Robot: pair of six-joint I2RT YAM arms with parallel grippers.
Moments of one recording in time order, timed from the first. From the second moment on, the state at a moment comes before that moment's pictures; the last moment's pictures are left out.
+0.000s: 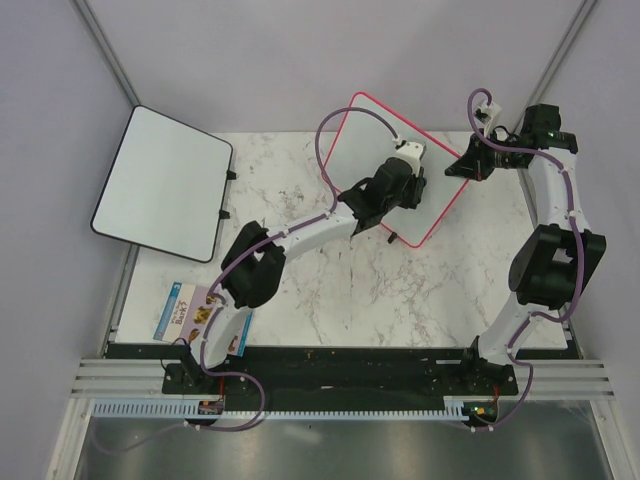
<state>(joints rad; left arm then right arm) -0.91 2.26 1.95 -0.04 -0.21 -0.29 -0.23 1.85 1.77 -0.97 -0.98 -0.66</state>
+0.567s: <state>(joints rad) -0.65 2.19 1.73 0.02 -0.24 -0.34 -0.23 1.84 1.77 -0.99 -0.97 -0.64</state>
